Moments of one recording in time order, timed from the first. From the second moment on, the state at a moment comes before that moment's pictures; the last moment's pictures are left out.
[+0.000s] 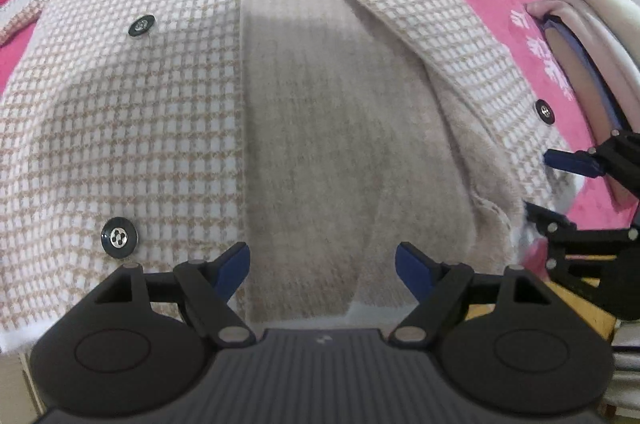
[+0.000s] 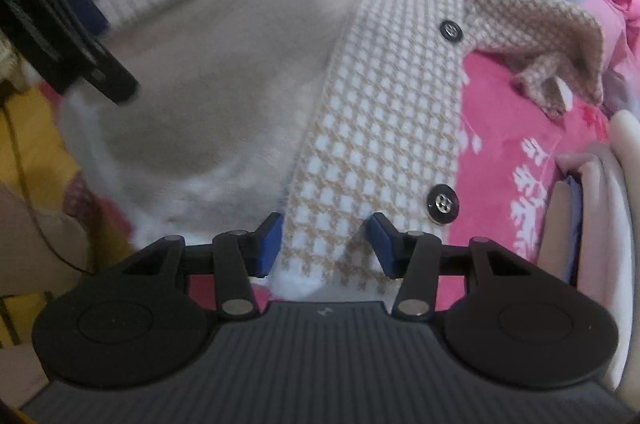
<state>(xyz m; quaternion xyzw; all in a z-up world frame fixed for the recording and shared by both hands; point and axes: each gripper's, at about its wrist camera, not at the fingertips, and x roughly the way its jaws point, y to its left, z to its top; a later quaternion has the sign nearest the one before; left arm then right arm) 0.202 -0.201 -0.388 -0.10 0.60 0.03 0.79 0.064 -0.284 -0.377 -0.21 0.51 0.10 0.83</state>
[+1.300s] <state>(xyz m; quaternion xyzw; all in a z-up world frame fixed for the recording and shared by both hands) 0.081 0.028 -0.393 -0.50 0.47 0.15 0.71 0.190 -0.144 -0.349 0.32 0.57 0.34 0.68</state>
